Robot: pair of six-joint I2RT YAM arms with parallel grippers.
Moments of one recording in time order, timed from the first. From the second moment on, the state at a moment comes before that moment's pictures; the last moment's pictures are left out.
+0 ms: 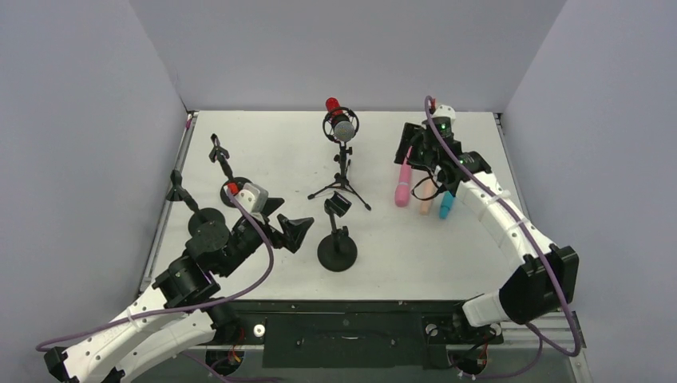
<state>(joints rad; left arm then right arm) -0.89 0.58 0.71 -0.19 -0.21 -0.25 0.35 1.47 1.37 -0.54 0.20 0.42</state>
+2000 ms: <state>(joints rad) -0.89 0.90 0.63 0.30 0.05 -0.09 0.55 1.11 0.61 0.07 -0.36 0.81</state>
